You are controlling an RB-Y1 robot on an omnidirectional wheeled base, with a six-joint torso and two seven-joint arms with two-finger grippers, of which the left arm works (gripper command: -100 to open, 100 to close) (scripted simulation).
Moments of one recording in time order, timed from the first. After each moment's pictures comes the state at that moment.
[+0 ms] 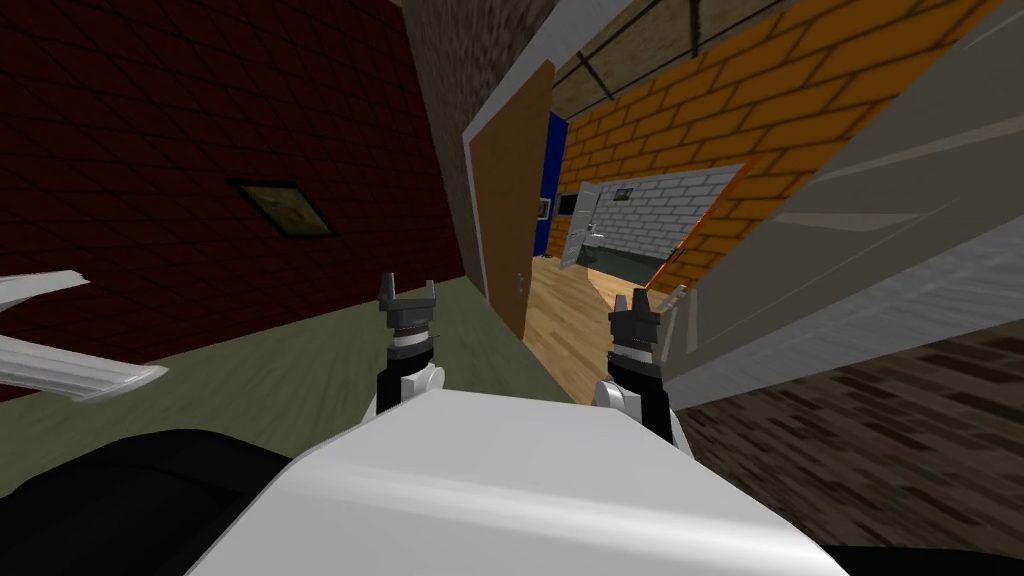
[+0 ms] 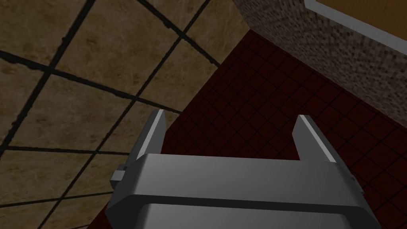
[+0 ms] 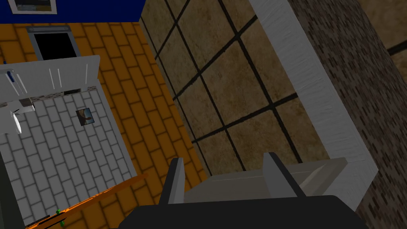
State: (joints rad) arm 0.48 0.02 0.00 -2.28 0.16 -0.61 0.15
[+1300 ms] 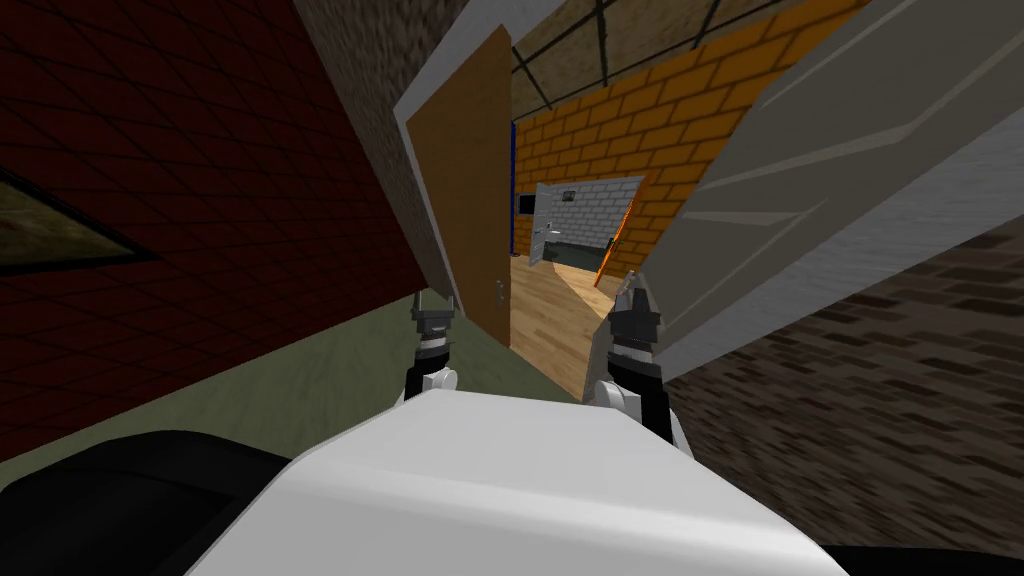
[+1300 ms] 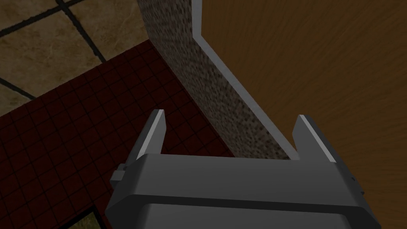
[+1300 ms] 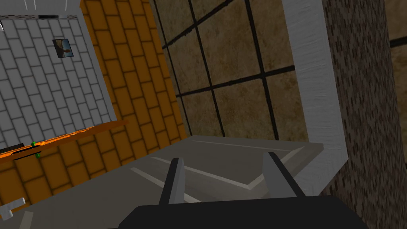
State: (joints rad) arm 0.42 0.06 -0.08 -2.01 0.31 -0.68 0.33
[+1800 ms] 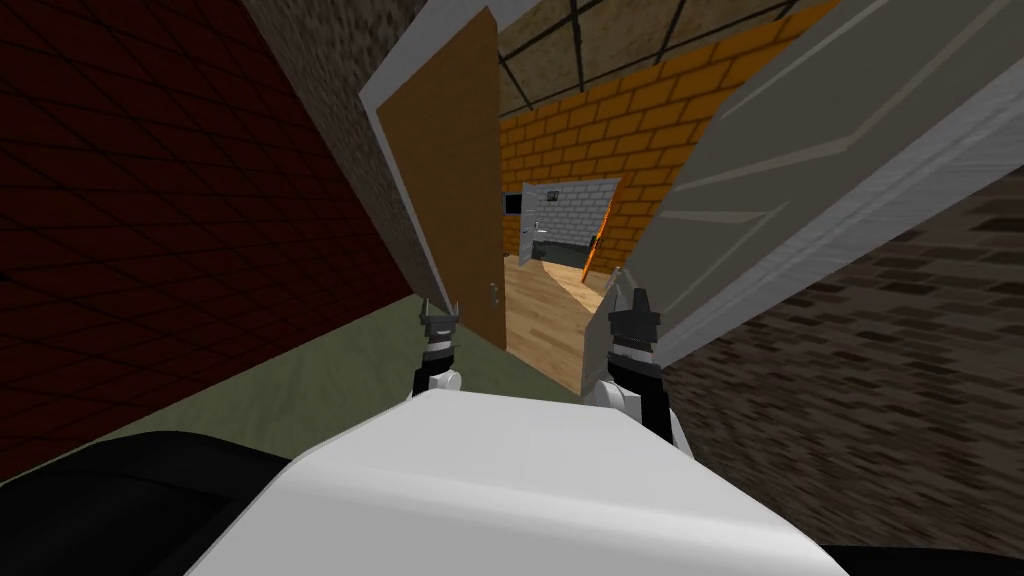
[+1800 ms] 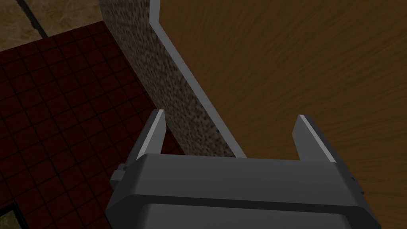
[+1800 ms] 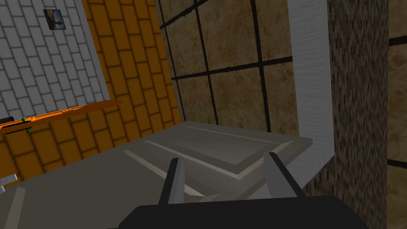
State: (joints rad) arm 0.40 0.08 -0.10 -1.89 0.37 -0.71 0.41
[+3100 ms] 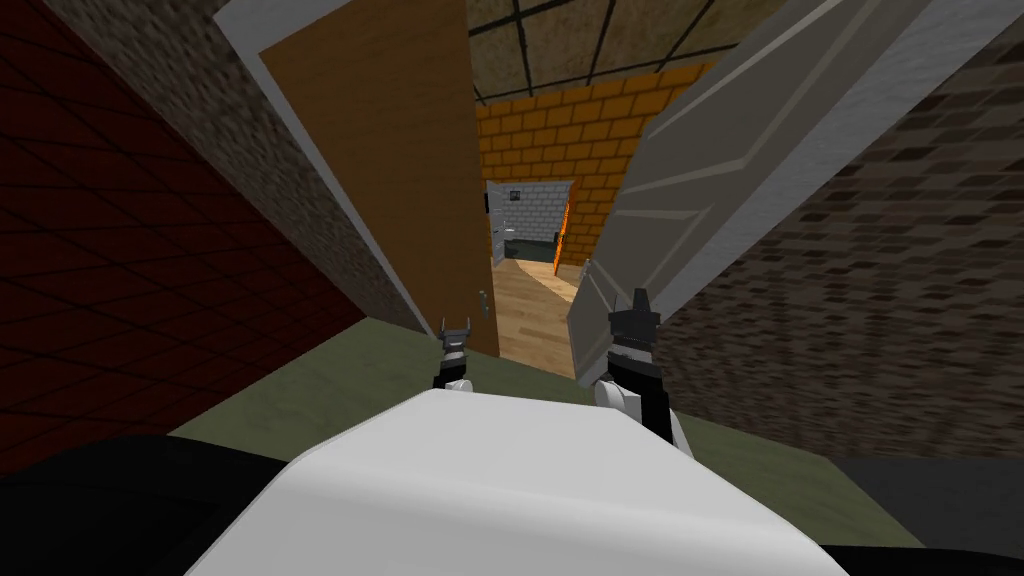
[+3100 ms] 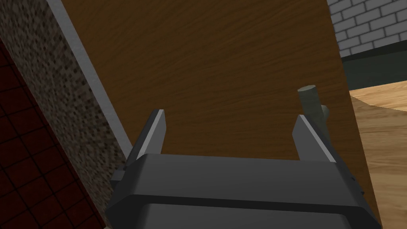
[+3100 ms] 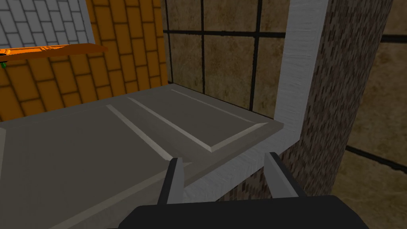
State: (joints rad) arm 0.31 0.07 -0.19 -1.54 0.54 -0.81 0.62
